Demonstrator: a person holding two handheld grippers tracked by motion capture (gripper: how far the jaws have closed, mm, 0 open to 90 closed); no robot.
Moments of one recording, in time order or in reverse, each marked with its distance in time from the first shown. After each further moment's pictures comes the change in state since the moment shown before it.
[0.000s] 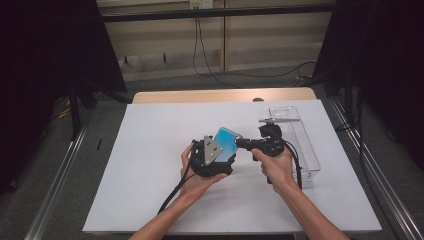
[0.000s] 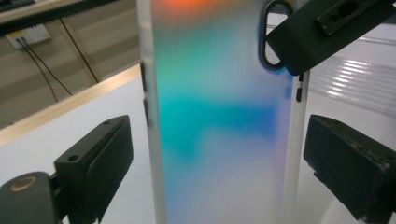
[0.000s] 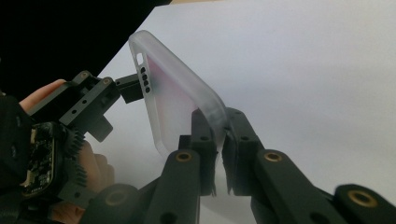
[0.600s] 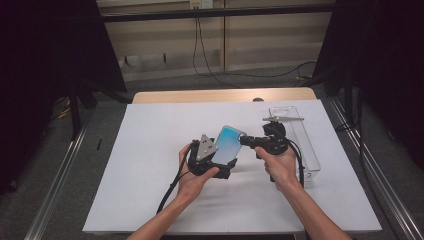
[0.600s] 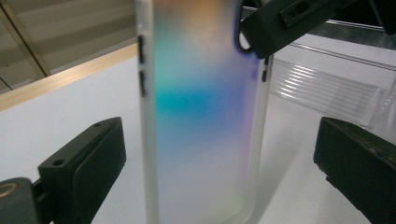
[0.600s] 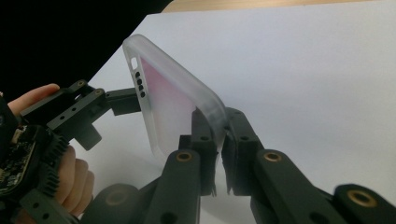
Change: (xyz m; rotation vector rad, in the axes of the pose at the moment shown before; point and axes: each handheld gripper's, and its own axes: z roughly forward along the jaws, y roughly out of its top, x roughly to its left) left arm 0.010 0.001 -0.005 0.008 -0.153 -0.063; right arm -0.006 0.002 -0.006 -0.030 -0.034 -0.015
